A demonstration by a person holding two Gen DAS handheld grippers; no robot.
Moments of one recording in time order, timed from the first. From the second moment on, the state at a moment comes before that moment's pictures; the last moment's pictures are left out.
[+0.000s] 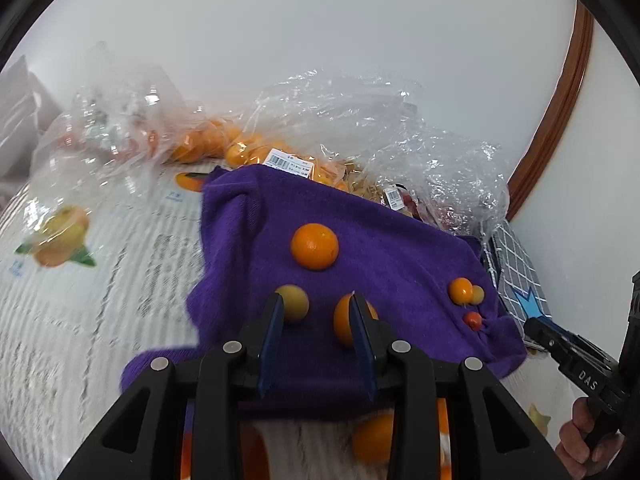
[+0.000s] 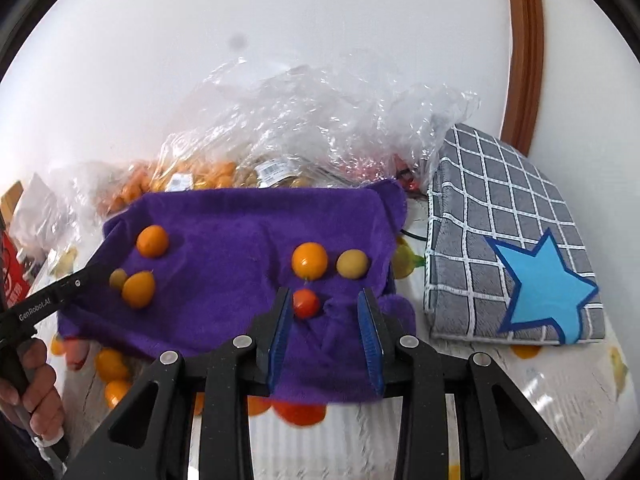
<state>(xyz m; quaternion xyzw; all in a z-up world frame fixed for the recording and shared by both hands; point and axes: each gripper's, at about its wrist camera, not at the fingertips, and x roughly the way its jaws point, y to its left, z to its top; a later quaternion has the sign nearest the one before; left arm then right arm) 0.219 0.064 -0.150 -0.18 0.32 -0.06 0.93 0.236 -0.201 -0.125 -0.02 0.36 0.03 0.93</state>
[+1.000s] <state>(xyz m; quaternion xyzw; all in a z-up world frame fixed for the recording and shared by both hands) 0.169 0.092 -0.158 -0.20 0.34 -0.09 0.91 0.216 -0.121 -0.186 -0.01 0.46 0.13 0.88</state>
